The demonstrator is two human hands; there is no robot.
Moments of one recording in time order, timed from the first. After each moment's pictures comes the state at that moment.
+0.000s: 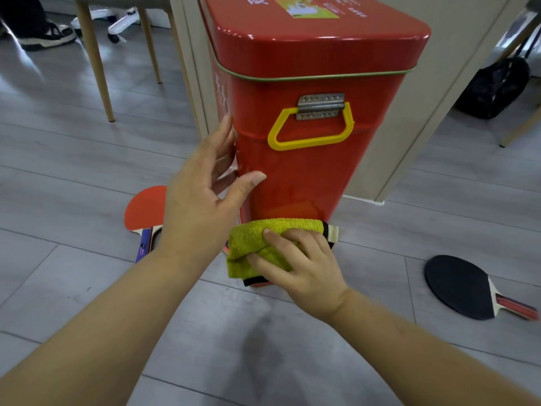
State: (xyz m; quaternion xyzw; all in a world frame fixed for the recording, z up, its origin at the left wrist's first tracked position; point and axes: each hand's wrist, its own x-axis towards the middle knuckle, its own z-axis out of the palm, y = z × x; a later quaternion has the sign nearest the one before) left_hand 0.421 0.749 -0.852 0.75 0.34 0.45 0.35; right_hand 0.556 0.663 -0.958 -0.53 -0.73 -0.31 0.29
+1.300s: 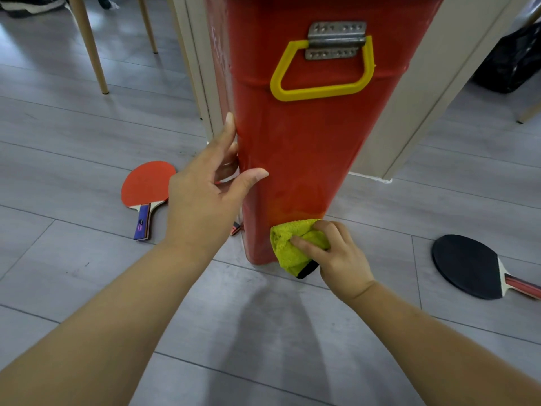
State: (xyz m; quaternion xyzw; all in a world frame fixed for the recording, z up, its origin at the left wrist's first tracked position) left_hand 0.421 0.746 -0.895 0.74 0.38 0.45 0.34; right_hand 0.604 0.632 -1.034 -0.65 -0.69 -0.19 0.23
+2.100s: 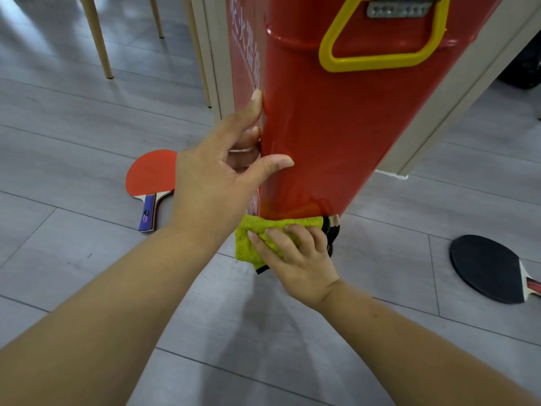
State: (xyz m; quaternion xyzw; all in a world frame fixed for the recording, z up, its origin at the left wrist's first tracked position) left_hand 0.415 0.760 -0.898 0.73 0.35 0.46 0.36; right_hand 0.536 0.675 -1.055 -0.58 -0.70 -0.35 0.22
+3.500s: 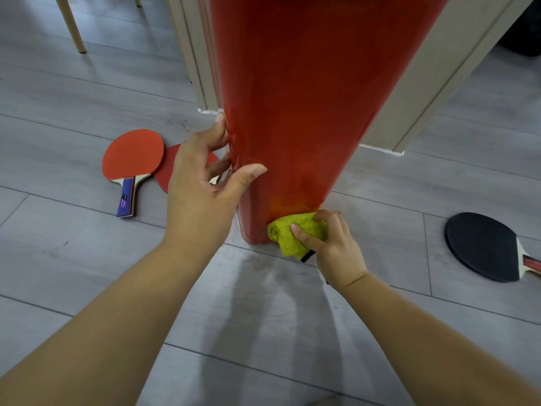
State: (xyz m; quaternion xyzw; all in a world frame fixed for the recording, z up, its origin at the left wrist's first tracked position) left_hand 0.429 0.743 -0.951 0.67 0.39 0.46 0.44; right_hand 0.600 0.633 -1.089 -0.74 -0.62 -0.01 0.25
